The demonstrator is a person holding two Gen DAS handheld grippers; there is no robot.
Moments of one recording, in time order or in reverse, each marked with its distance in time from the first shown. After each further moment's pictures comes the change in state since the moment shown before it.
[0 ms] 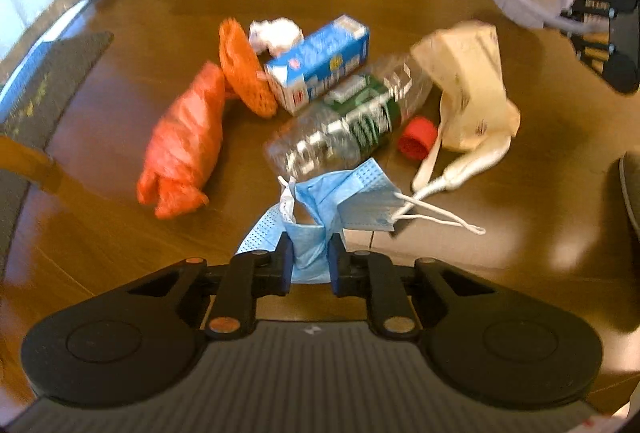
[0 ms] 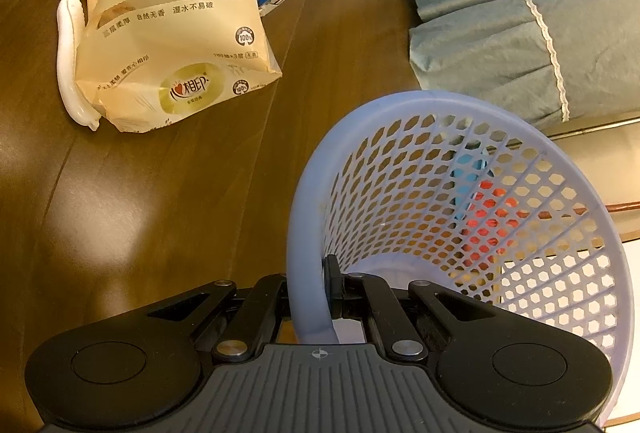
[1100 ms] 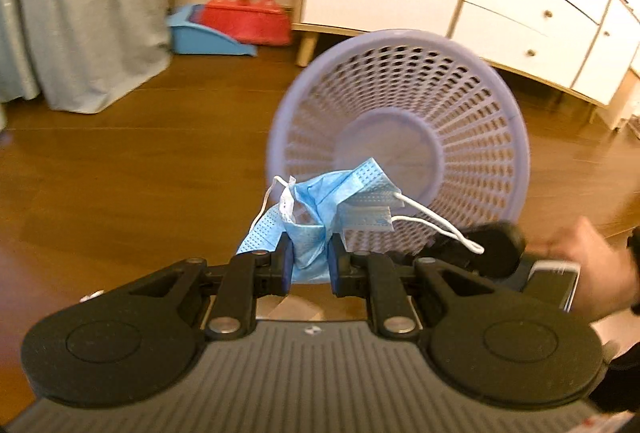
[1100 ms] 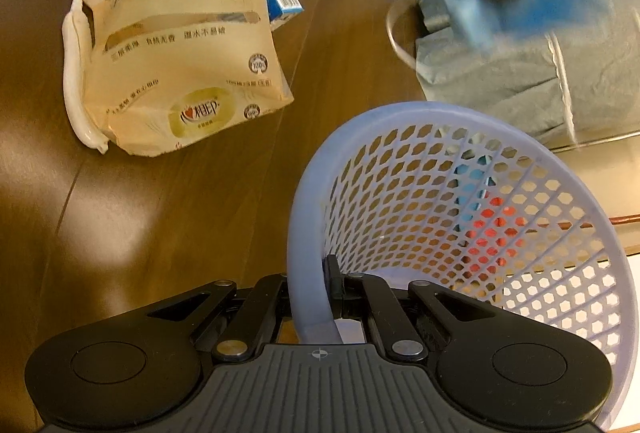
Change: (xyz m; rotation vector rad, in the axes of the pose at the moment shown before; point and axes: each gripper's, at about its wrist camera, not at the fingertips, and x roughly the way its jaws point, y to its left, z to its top) left arm -0.005 -0.108 0.199 0.165 -0.307 -0.357; right arm -0.001 0.007 0.010 -0.017 -0.026 0.010
